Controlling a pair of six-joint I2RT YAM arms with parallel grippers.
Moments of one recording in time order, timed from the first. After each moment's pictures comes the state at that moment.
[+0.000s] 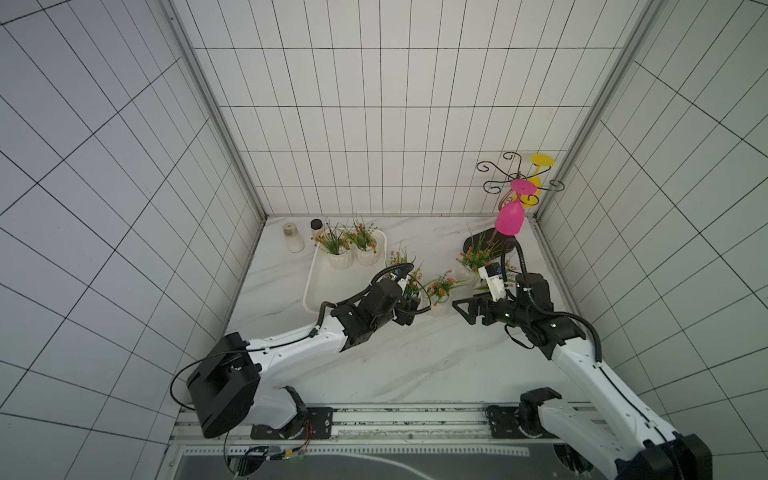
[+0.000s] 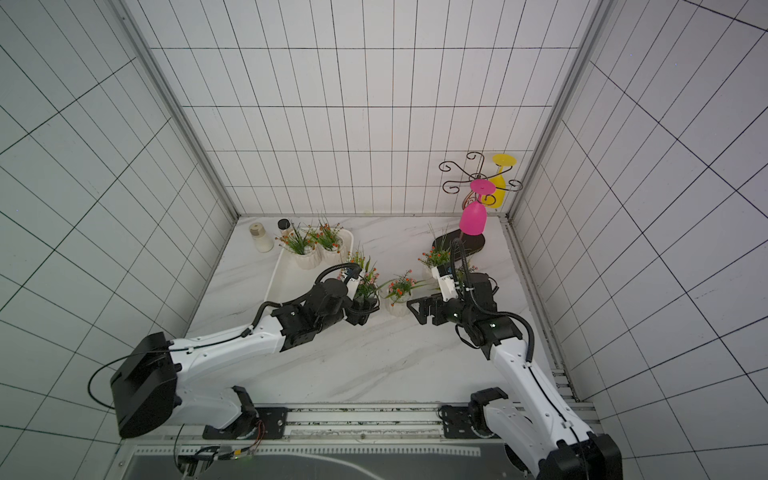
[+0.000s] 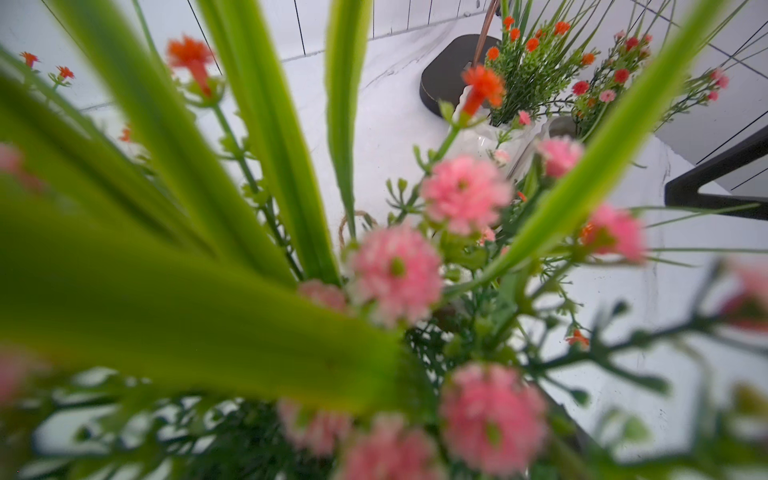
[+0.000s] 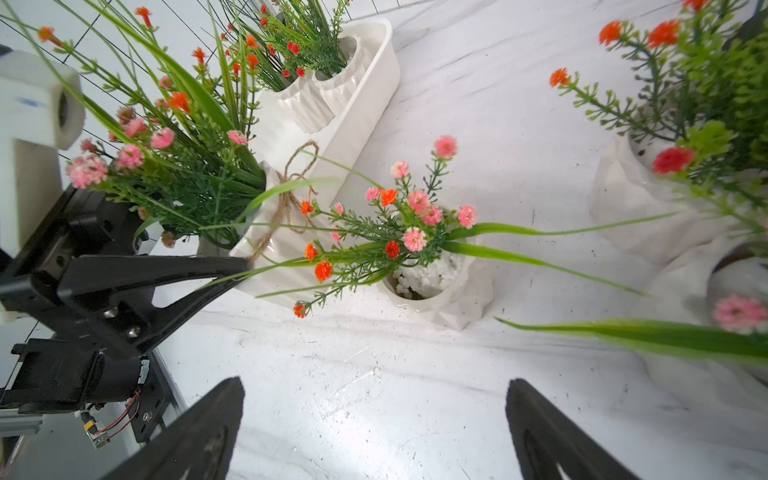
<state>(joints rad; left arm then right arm) -0.88 1.36 0.84 -0.05 -0.18 -0.26 0.24 0.91 0.63 -0.34 -0.54 0.18</state>
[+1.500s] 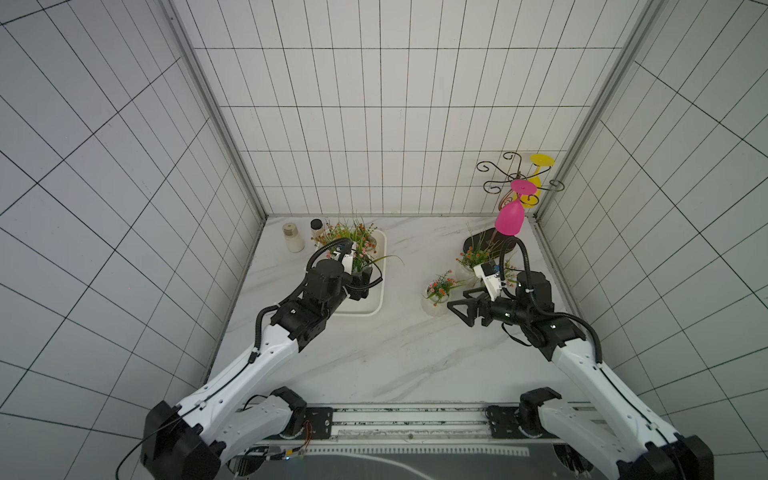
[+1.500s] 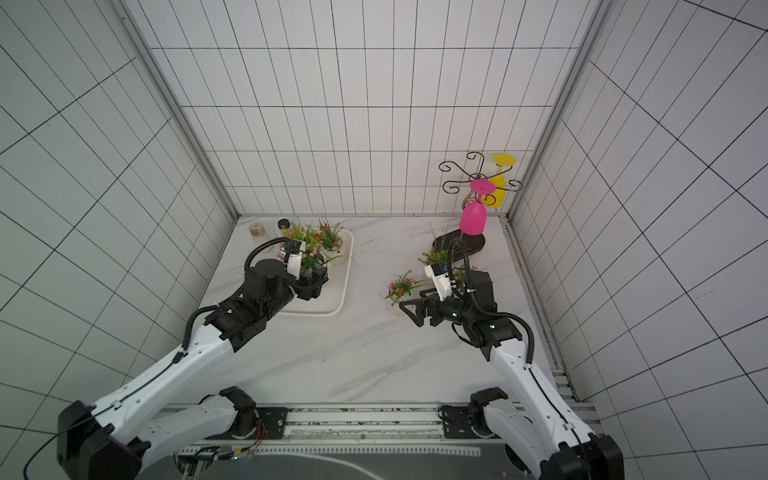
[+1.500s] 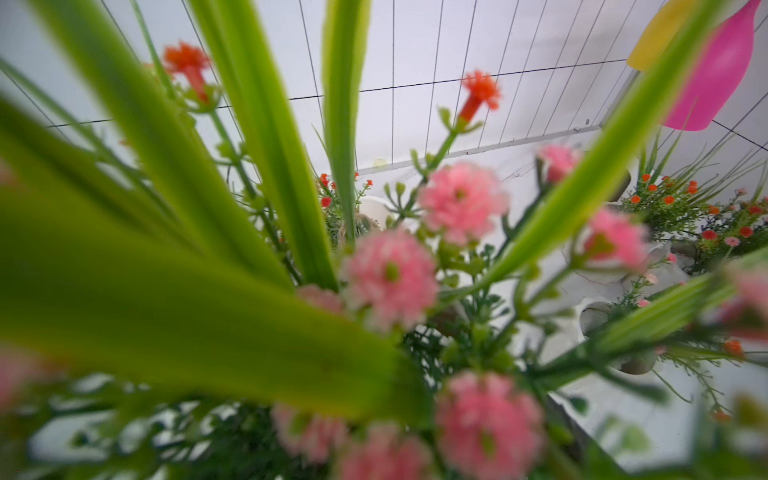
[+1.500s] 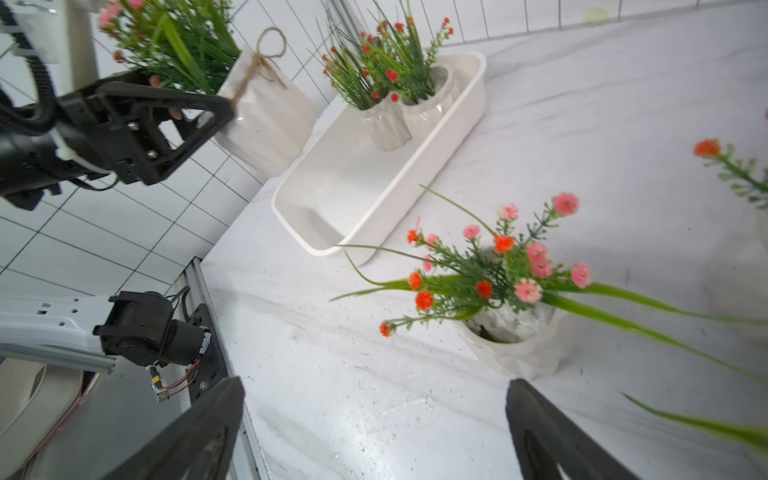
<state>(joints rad) -0.53 1.03 0.84 -0.24 -0.17 -0.14 0.28 0.89 0.62 -0.23 -0.72 0.16</state>
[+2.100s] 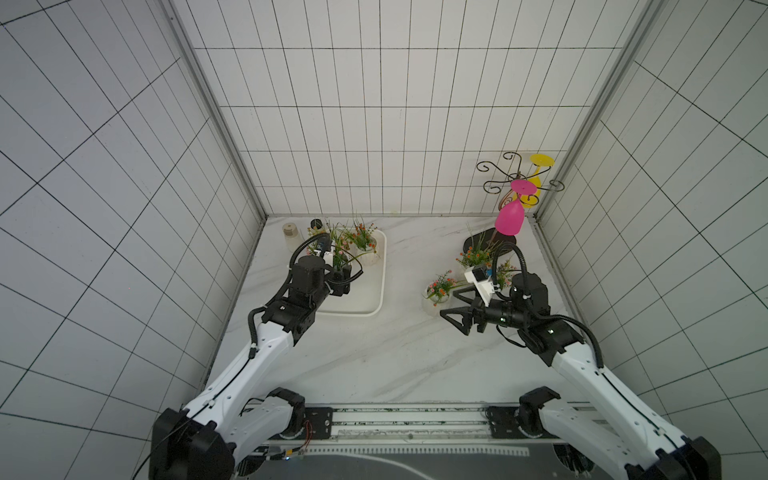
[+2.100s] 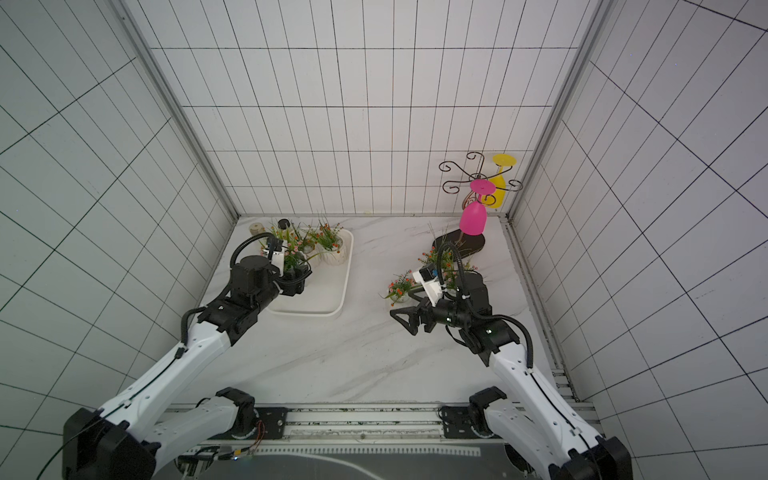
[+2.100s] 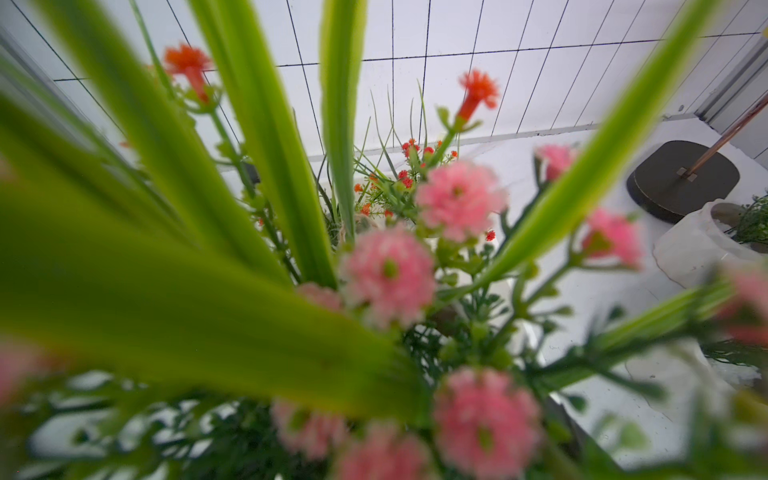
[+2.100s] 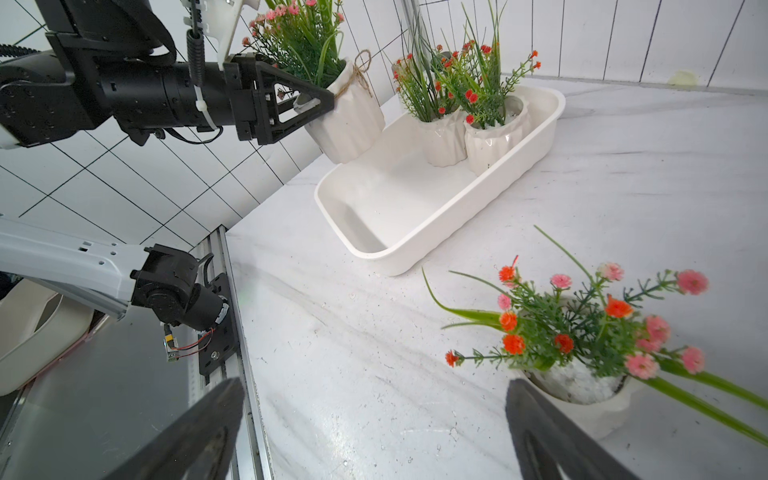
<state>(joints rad) -0.32 1.05 0.79 -0.22 -0.10 -0.10 0.38 0.88 0.62 -0.19 -0.73 0.08</state>
